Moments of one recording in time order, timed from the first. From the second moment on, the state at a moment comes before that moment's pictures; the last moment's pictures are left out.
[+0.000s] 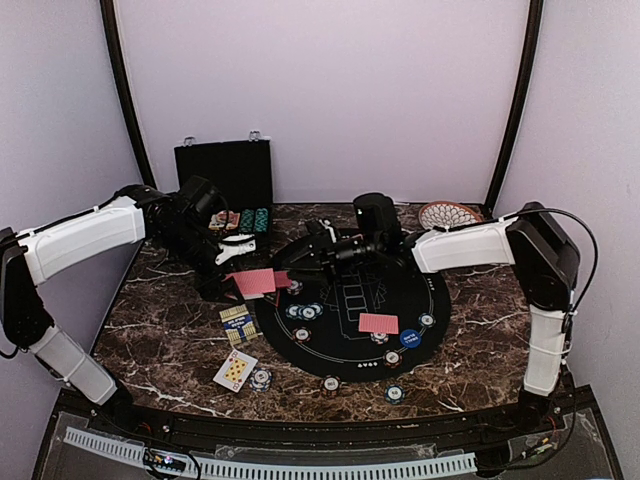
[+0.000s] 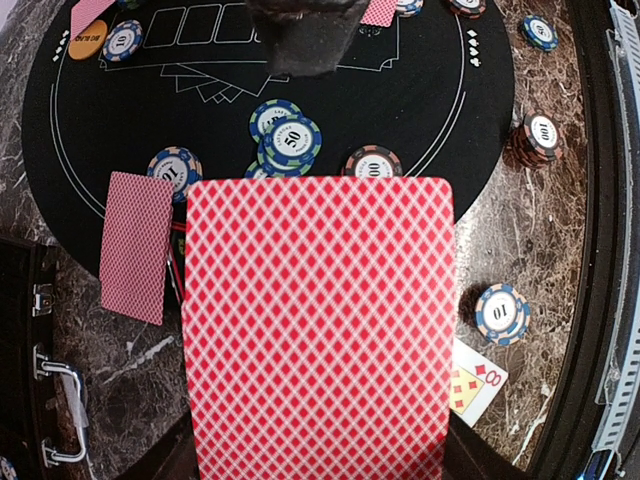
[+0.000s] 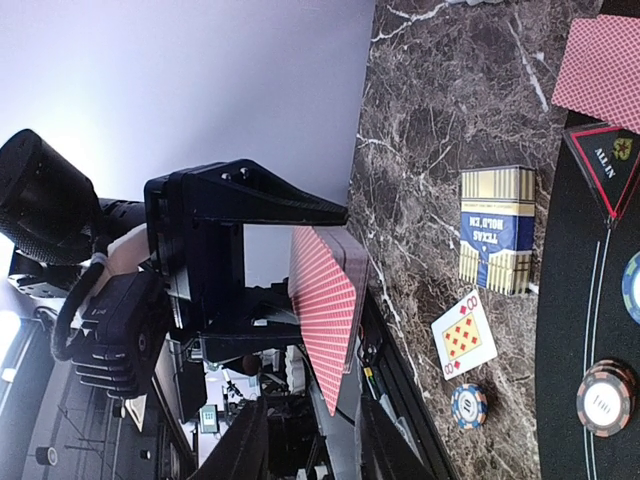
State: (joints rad) left arm -0.56 1.50 1.27 -0.96 0.33 0.73; right arm 0.80 1.97 1.30 0.34 -0.90 1.21
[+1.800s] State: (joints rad) left arm -0.56 1.50 1.27 -0.96 0.32 0.73; right arm 0.67 1.82 1.18 0.36 -0.91 1.21
